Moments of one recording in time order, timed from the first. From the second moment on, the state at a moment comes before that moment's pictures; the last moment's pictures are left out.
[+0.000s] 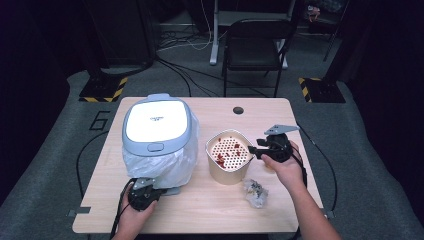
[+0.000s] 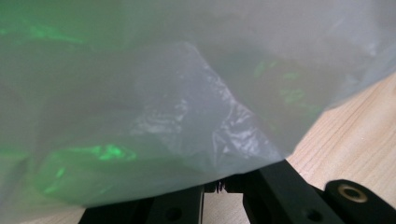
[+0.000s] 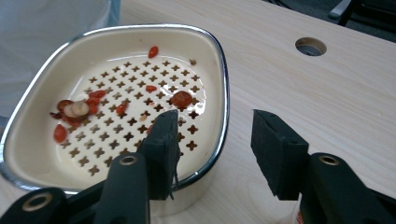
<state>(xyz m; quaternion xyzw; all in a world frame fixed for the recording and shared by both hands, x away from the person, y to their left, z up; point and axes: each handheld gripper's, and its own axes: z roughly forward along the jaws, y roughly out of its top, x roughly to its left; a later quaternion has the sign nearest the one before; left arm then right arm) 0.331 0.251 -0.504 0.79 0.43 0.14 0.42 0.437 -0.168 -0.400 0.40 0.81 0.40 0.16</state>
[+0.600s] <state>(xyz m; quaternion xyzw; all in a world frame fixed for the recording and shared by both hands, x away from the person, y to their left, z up) 0.332 0.249 -0.506 0.79 0.43 0.13 0.41 0.454 -0.155 -0.411 0.38 0.83 0.37 0.15</state>
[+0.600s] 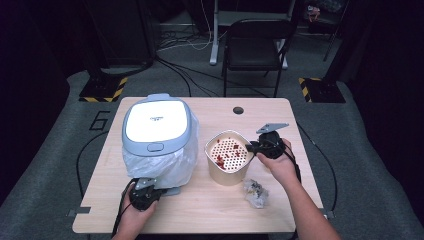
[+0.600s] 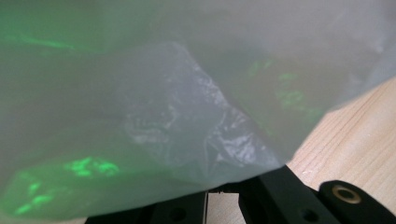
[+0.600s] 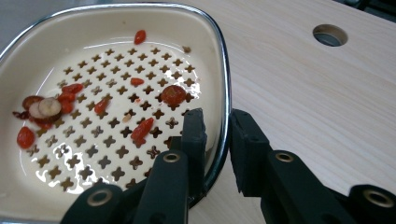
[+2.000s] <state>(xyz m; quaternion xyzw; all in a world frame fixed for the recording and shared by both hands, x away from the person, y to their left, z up) 0.333 0.246 -0.515 0.81 0.42 0.13 0.39 0.348 -0.196 -0.406 0.36 0.82 0.42 0.15</state>
